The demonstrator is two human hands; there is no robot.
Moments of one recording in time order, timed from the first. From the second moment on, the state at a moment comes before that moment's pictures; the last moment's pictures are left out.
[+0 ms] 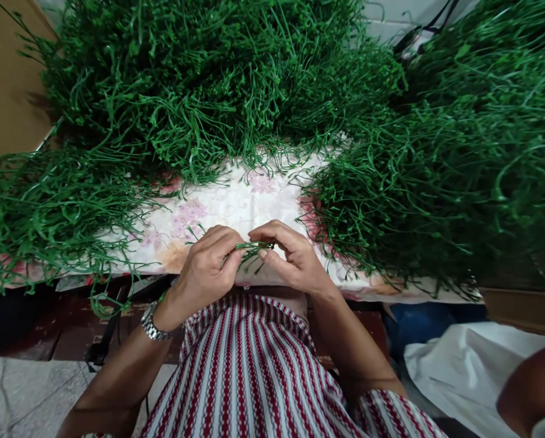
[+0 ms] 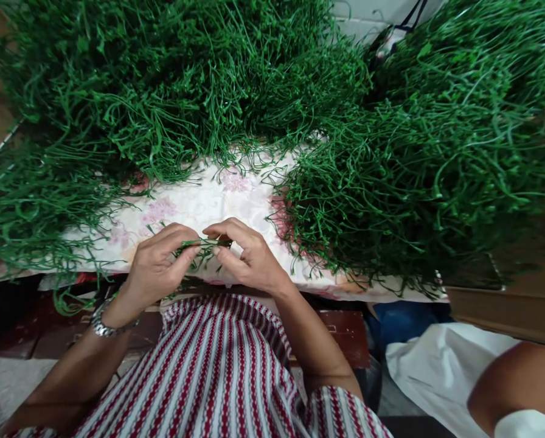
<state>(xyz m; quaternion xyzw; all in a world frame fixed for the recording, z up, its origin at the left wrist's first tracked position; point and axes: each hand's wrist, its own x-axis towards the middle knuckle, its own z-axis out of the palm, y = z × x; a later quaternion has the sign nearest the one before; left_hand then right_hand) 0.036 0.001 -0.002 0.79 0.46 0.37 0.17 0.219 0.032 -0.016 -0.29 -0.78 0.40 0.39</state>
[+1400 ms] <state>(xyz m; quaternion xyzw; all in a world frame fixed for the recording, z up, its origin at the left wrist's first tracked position) 0.026 0.001 -0.004 0.75 0.50 0.34 0.24 0.205 0.046 -0.012 -0.28 -0.86 0.32 0.29</state>
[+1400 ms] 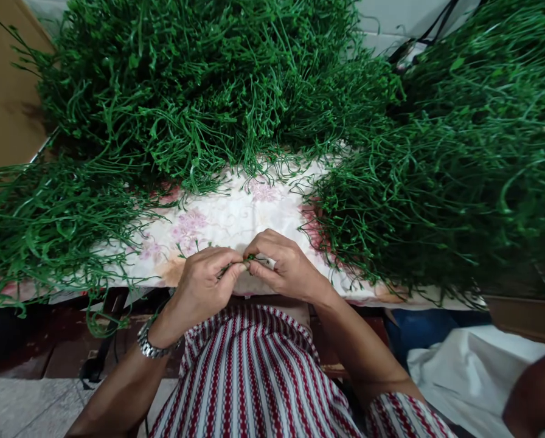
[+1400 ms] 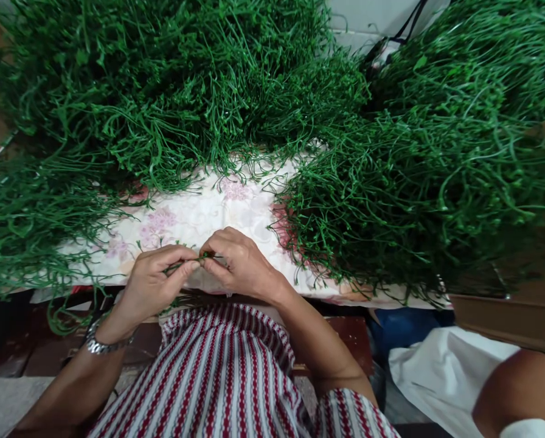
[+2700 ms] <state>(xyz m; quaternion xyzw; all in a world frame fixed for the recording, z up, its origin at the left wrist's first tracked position) 0.033 0.001 0.003 0.66 0.55 0.39 0.34 0.187 0.030 -0.028 -0.32 -0.73 0.41 0.44</state>
